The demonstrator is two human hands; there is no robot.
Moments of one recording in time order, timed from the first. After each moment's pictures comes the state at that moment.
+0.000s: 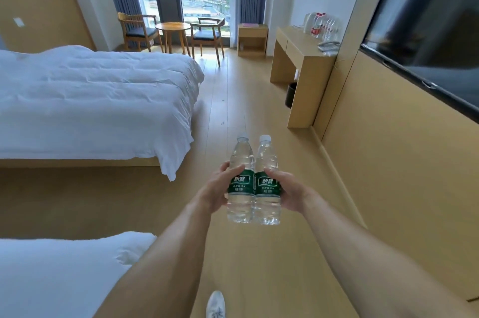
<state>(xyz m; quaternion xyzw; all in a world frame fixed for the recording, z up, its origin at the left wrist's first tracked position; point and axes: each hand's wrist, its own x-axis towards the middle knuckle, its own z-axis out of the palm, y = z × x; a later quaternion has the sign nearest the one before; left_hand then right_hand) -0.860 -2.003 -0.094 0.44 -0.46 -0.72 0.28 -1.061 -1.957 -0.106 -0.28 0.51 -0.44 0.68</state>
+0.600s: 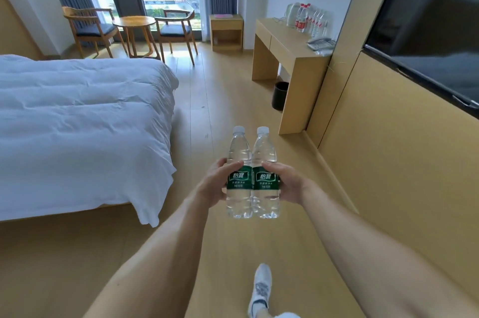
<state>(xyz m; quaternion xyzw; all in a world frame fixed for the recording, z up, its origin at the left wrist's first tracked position) -0.921 -2.341 -0.094 0.41 -0.49 -0.74 0.22 -1.124 -2.265 -0.099 -0.28 0.57 -0.43 0.64</state>
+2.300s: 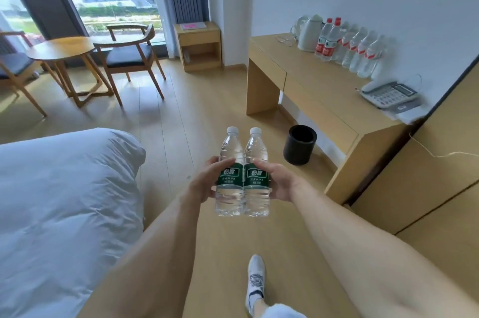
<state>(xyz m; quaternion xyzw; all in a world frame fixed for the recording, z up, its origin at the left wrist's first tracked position) -1.217 -3.313 -0.100 0.44 -0.54 -0.70 0.15 -1.395 -3.204 -0.107 -0.18 0.61 -0.46 0.62</state>
